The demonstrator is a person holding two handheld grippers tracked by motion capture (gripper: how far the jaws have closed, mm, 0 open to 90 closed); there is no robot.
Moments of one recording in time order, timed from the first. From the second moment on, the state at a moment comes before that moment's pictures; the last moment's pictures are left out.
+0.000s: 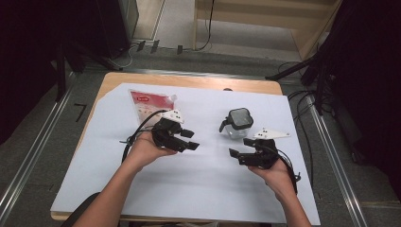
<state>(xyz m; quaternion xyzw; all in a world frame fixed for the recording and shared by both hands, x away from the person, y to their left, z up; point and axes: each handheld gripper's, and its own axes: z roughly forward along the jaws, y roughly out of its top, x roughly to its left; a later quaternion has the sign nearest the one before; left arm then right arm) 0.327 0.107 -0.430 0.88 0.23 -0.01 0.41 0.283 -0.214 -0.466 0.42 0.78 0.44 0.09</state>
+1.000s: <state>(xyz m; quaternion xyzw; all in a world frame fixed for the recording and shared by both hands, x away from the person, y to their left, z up) 0.329 0.115 -0.429 0.88 0.24 -0.03 0.41 0.281 -0.222 -0.459 0.41 0.79 0.44 0.10</state>
